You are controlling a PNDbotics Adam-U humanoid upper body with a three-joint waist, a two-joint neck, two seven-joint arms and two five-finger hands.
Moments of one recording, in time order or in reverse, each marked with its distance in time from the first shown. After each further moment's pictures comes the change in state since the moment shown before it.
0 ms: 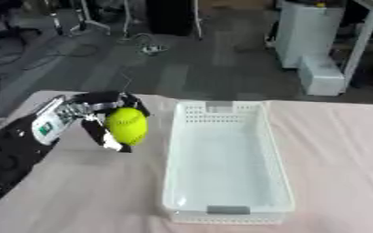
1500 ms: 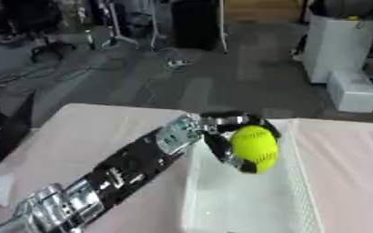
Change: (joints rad) left arm -0.077 -0.263 -0.145 0.002 0.083 0.161 -0.161; right arm -0.206 0.000 0.019 0.000 -0.148 0.137 -0.031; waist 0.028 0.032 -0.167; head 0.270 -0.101
